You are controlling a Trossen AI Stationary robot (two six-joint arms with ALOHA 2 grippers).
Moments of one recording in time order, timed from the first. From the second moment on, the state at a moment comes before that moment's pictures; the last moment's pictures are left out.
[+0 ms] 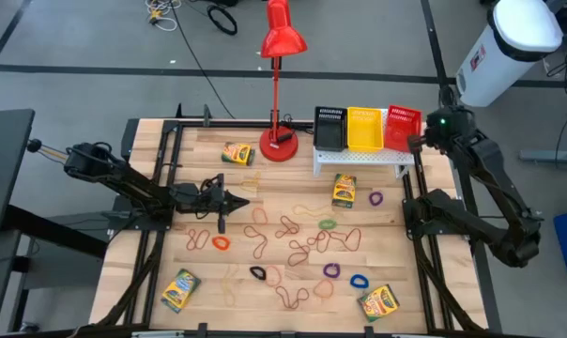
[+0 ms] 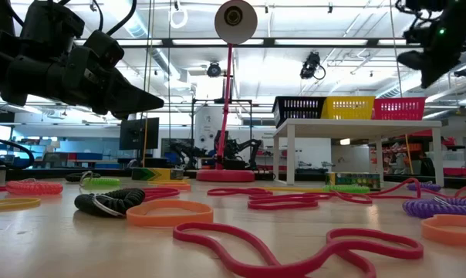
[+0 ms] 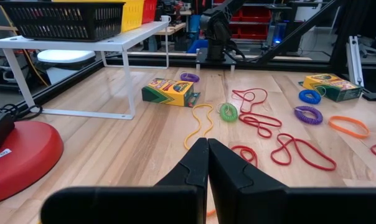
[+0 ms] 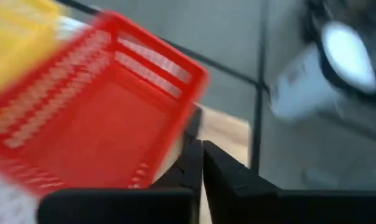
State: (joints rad) left arm -0.12 1.31 0.07 1.13 -0.26 -0.01; right arm -1.09 0.68 0.90 -1.02 0.43 0.01
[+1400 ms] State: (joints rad) left arm -0.12 1.31 0.07 1.13 -0.26 -0.01; right arm -1.09 0.68 0.66 -0.63 0.46 0.18
